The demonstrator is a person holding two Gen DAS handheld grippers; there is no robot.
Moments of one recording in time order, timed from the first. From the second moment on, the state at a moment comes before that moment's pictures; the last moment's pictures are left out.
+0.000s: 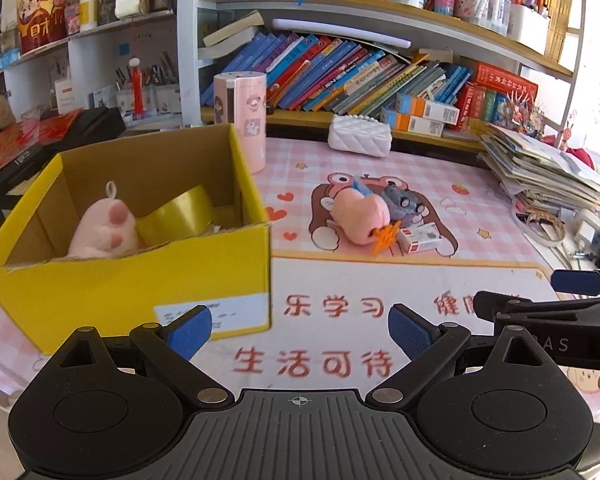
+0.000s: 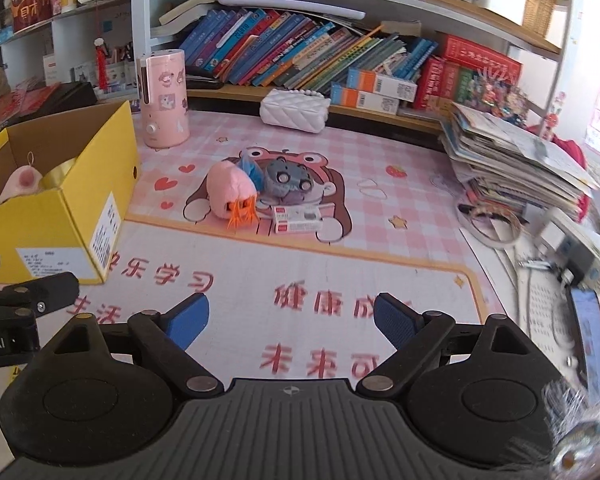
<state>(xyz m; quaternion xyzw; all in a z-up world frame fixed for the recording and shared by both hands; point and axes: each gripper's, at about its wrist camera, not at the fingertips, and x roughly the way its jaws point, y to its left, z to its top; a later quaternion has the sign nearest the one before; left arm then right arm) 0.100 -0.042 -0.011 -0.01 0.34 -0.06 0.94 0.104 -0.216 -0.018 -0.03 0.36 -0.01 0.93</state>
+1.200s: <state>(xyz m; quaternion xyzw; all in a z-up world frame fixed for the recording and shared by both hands) 0.198 -0.120 -0.013 0.00 0.35 0.01 0.94 0.271 -0.268 -0.081 -0.02 0.38 0.11 0.92</state>
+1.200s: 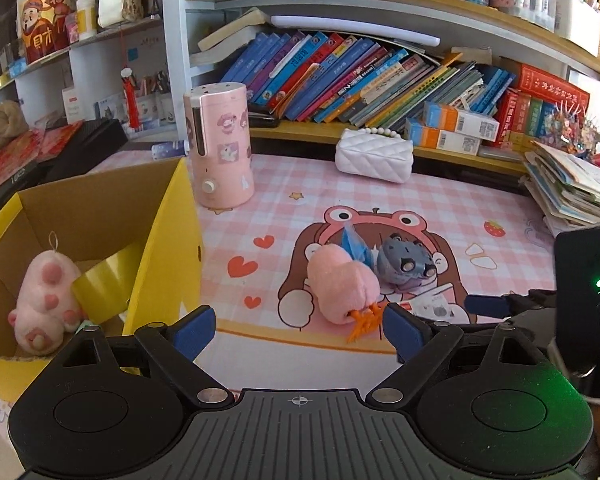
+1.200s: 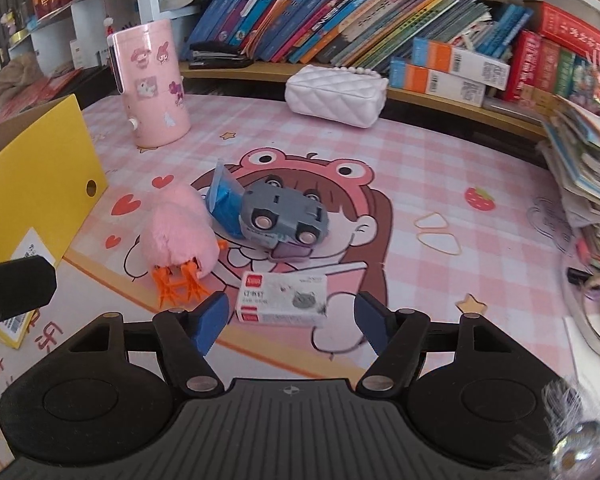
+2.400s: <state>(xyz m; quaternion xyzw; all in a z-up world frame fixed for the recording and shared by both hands) 0.281 -0.135 -0.059 -0.06 0.43 0.00 0.90 0.218 -0.317 -0.042 -0.03 0.36 0.11 0.93</state>
